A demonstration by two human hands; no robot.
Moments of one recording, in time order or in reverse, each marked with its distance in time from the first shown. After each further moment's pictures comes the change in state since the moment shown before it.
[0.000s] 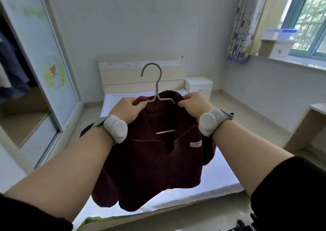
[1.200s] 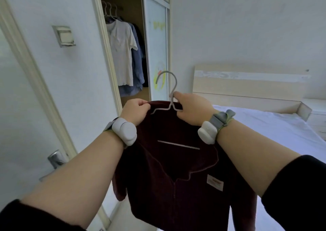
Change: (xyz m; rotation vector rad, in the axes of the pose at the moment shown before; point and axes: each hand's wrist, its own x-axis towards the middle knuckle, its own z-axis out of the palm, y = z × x) left_hand 0.046 -0.266 -0.349 0.028 0.530 -0.283; right_hand 0.114 -0.318 0.361 -0.532 -0.209 -0.963
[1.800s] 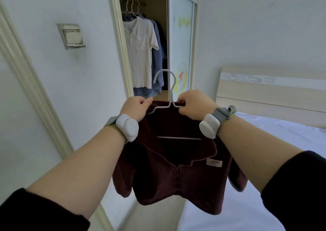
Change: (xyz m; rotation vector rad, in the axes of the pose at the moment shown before) left_hand 0.165 -0.048 -0.016 0.251 0.145 -0.014; right_hand 0.191 0.036 0.054 0.168 -0.062 -0.056
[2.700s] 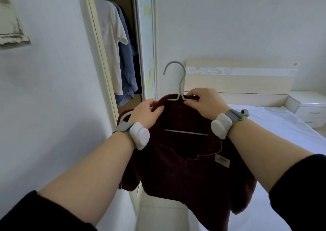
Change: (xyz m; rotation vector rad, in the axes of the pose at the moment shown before) left_hand 0.251 -0.130 0.049 -0.203 -0.393 0.270; right_hand 0.209 0.012 0.093 0.040 0.290 0.388
